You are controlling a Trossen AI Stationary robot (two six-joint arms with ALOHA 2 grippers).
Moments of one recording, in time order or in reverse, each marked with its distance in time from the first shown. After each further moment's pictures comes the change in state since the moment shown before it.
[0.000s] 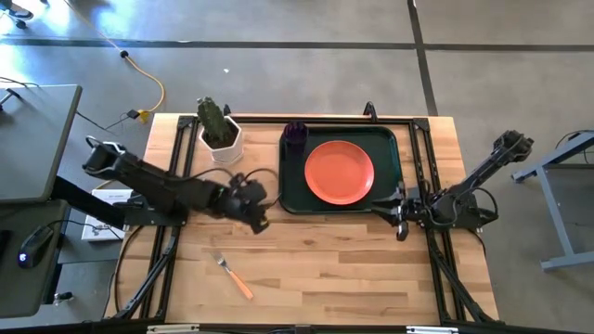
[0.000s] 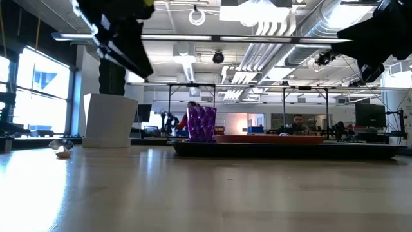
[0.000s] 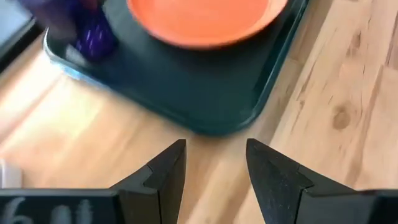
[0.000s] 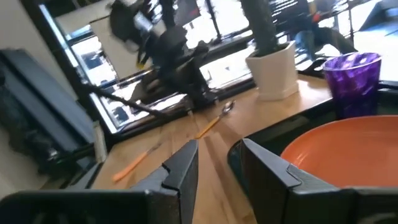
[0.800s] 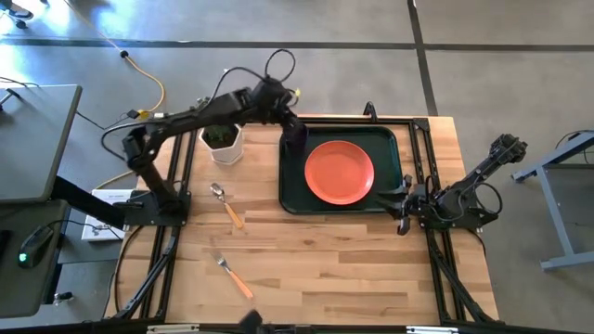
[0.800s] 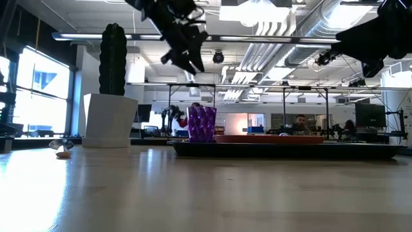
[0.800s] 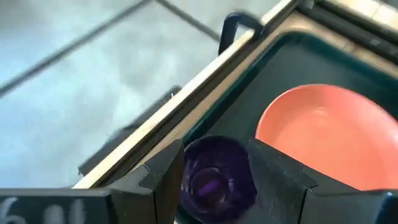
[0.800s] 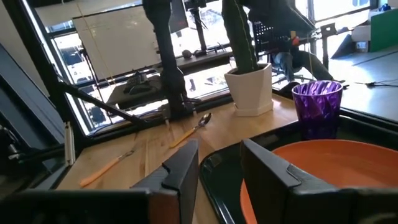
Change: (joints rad) left arm 0.773 0.330 0.574 0.042 0.404 0.450; right arm 0.000 -0.181 0.000 -0.145 0.078 -0.147
